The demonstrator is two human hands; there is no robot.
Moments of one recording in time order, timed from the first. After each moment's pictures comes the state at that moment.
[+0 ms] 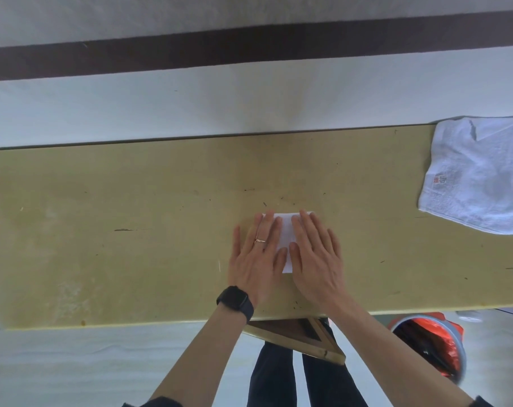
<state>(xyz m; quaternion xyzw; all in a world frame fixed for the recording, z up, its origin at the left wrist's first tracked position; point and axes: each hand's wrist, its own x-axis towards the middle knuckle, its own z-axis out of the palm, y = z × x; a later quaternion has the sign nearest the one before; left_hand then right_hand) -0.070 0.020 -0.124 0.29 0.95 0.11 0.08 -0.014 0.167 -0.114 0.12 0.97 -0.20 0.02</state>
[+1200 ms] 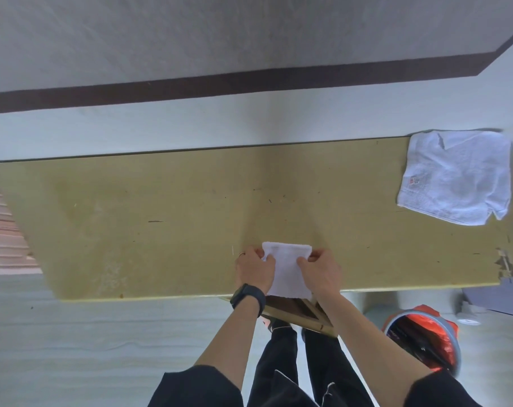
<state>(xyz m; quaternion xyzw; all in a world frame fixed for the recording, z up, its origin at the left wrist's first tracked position) -0.033 0.017 -0.062 -0.18 0.87 0.33 0.32 0.015 0.149 -0.066 0.50 0.73 -0.42 0.18</state>
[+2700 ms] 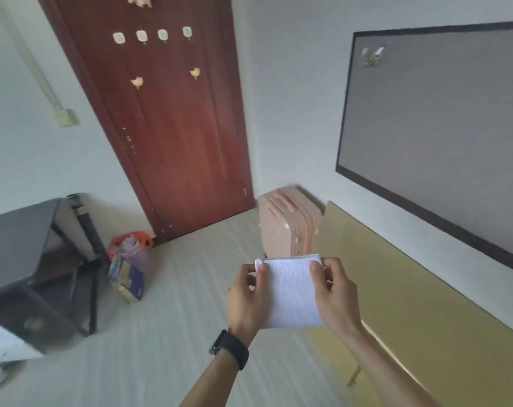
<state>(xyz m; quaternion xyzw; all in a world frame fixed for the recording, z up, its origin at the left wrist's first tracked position) 0.319 -0.275 0.281 -0.40 0.69 0.51 -0.31 0.209 -0.156 0.275 -0.26 0.78 -0.57 0.06</state>
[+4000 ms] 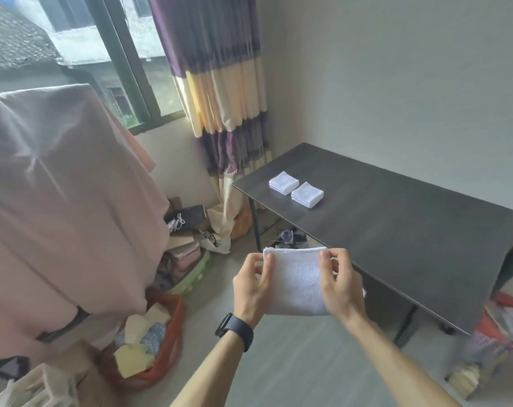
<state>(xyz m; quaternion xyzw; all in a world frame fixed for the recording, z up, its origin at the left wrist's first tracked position) 1.177 -0.923 0.270 -0.74 0.29 0.23 -0.56 1.032 -1.001 0.262 -0.66 0.48 -0.41 0.41</state>
